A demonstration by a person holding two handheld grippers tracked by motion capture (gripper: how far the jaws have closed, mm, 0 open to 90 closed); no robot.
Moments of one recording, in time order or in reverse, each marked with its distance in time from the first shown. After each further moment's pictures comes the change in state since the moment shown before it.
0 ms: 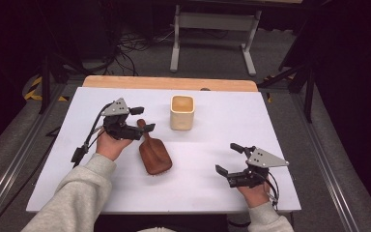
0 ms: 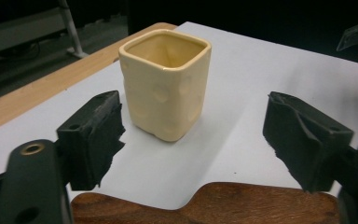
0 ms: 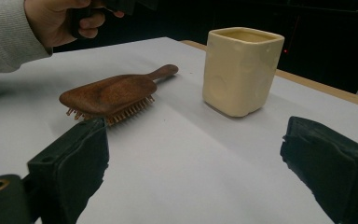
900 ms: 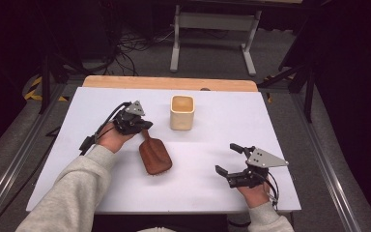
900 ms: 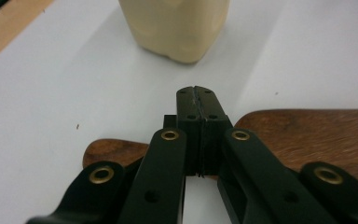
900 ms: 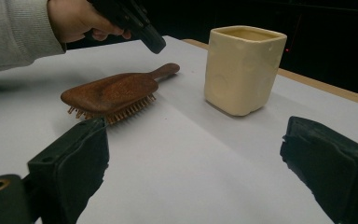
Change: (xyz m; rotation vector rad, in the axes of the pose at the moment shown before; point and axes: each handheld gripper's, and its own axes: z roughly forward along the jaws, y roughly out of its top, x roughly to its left) left arm 0.015 0.000 0.039 0.447 0.007 0.135; right arm 0.000 0.000 0.001 0.006 0.010 -0.002
